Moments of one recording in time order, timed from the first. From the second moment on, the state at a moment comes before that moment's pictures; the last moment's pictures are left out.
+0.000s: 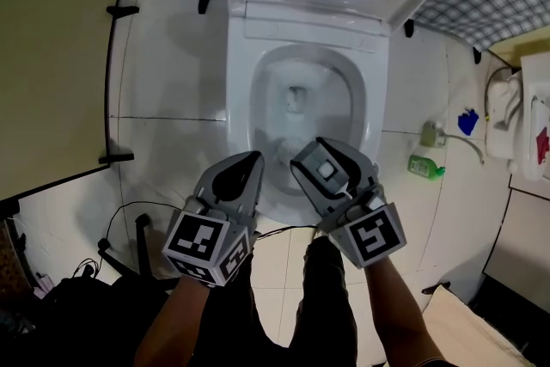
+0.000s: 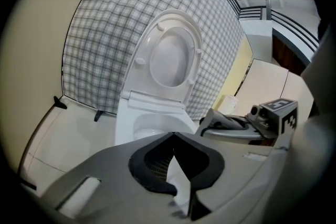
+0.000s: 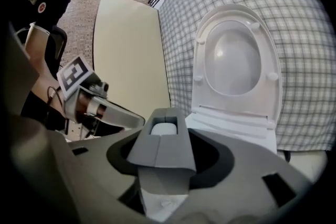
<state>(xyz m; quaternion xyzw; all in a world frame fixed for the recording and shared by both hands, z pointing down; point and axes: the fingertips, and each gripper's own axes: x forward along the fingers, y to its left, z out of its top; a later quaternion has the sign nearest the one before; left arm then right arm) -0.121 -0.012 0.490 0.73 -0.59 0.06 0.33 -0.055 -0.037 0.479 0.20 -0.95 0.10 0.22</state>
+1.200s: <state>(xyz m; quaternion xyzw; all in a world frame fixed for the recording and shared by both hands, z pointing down) -0.091 0.010 0.505 0.74 -0.56 0.06 0.36 0.033 0.013 0.447 0.22 -0.90 0.11 0.37</state>
